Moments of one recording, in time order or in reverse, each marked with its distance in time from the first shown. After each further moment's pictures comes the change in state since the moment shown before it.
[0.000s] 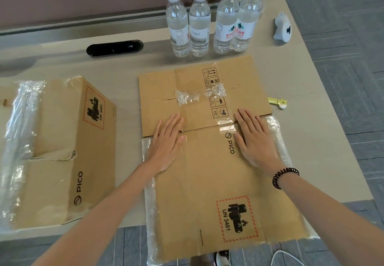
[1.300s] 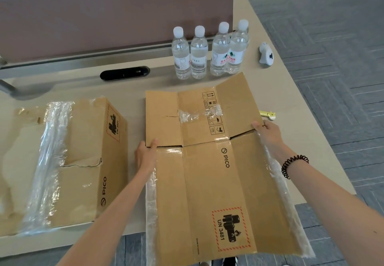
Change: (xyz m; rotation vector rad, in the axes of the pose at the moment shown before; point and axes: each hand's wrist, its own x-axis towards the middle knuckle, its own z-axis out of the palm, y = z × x) left_hand -0.017 -0.016 -0.054 -0.700 0.225 -0.968; right_hand 0.019 0.012 -0.061 1.161 0.133 0.784
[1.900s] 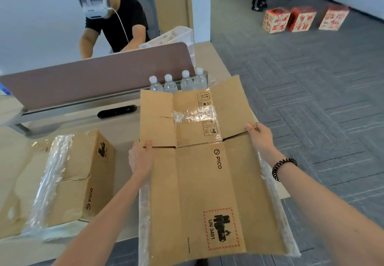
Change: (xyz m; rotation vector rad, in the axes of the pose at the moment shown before) left_hand -0.115 0.112 0.002 0.107 0.213 0.323; right_hand -0.048 -0.051 -0.135 0.008 0.103 -0.217
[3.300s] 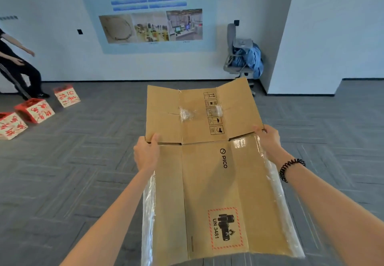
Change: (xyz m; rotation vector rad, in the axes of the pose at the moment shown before) left_hand -0.602 0.654 0.529 -0.256 -0.916 0.874; right_hand -0.104 0.241 -0.860 0.261 1.281 0.344
